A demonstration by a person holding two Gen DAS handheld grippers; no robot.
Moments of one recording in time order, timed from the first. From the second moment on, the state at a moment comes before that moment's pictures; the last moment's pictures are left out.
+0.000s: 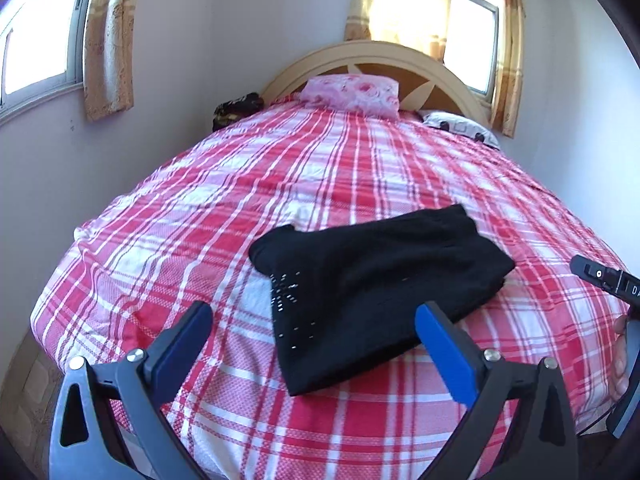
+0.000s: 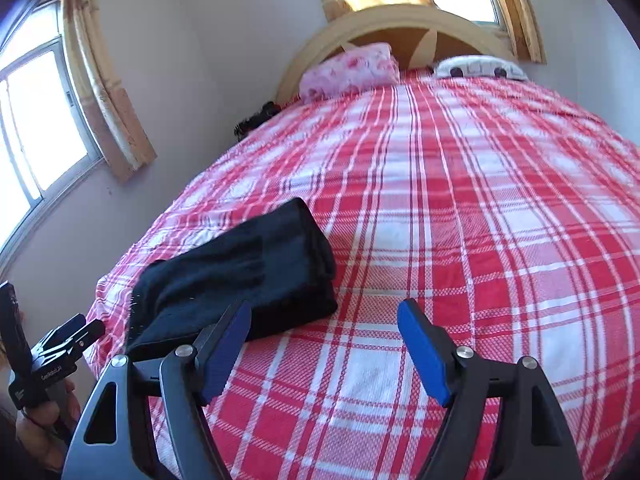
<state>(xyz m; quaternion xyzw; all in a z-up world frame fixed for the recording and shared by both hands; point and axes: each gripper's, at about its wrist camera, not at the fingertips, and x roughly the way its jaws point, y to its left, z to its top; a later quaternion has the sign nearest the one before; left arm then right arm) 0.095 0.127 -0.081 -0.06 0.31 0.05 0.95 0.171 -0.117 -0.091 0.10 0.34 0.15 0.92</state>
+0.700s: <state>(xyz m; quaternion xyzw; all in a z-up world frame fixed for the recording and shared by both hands) 0.073 0.108 -0.039 -0.06 0.26 0.02 0.96 0.100 -0.104 -0.027 0.06 0.28 0.17 0.94</state>
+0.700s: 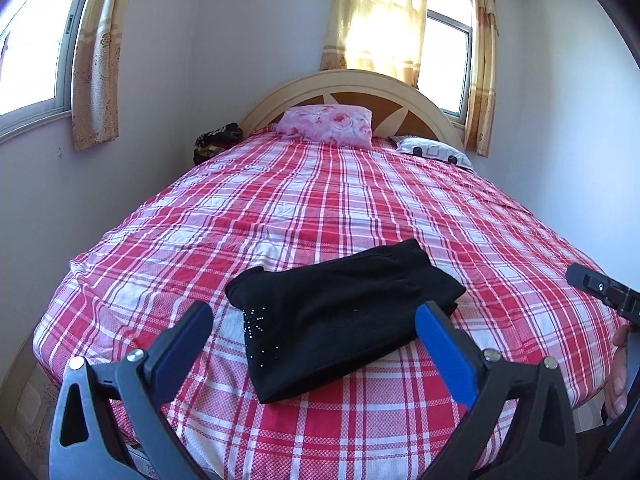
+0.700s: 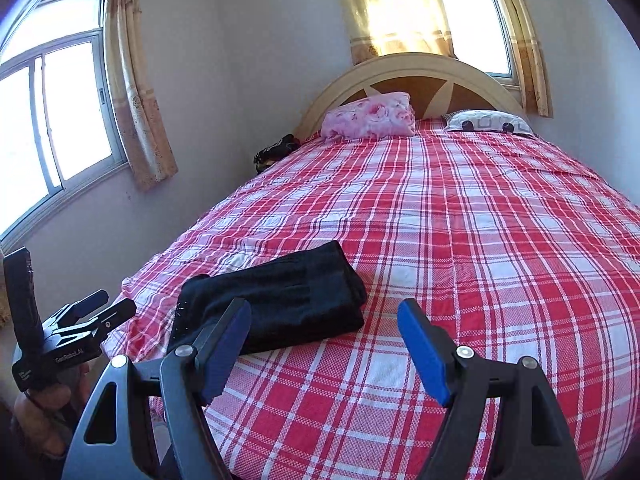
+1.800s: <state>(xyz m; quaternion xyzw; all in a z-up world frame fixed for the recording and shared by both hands) 0.058 0.098 -0.017 -0.04 0.22 0.03 0.97 0.080 -0.101 -0.017 0.05 0.26 0.16 0.95</state>
